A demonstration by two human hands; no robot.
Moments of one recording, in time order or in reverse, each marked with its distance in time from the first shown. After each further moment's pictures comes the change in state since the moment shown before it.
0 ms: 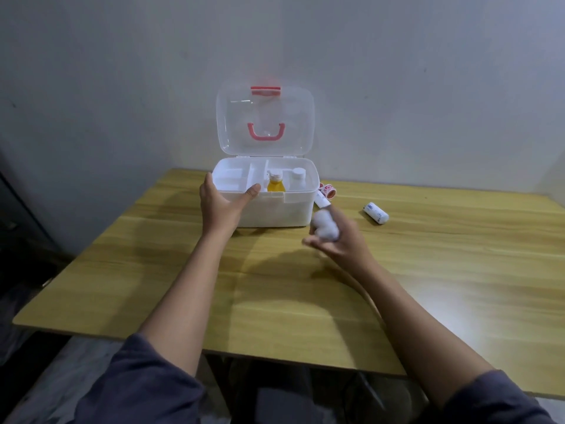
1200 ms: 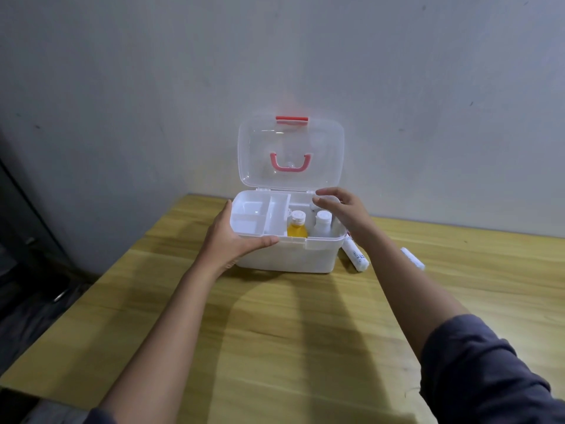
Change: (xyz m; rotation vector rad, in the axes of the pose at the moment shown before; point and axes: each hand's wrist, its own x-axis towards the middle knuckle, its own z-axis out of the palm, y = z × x) left_hand 0.047 -0.015 -0.020 0.050 -0.261 0.077; right_hand 0.158 0.031 -0.003 0.218 0.023 0.381
